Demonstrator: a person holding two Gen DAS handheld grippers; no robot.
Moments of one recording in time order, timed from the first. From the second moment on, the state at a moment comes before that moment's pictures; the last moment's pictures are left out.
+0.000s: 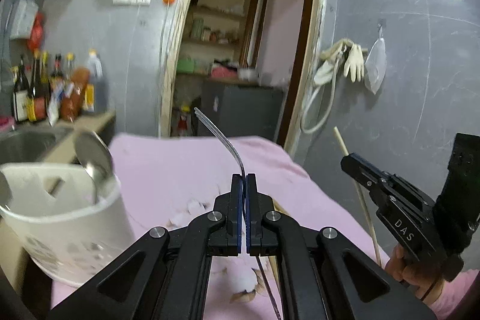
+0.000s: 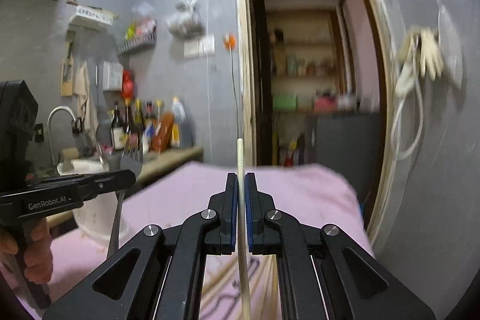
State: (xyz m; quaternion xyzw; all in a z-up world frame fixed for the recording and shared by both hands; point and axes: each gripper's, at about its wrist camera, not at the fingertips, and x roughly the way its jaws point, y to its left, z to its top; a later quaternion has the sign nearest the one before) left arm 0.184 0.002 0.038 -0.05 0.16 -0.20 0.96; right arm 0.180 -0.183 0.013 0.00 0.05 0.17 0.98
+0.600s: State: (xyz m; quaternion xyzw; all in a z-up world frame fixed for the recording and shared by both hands) left arm 0.145 0.123 0.119 -0.06 0.03 -0.09 0.99; right arm 0.180 -0.083 0.091 0.09 -0.11 0.25 0.96
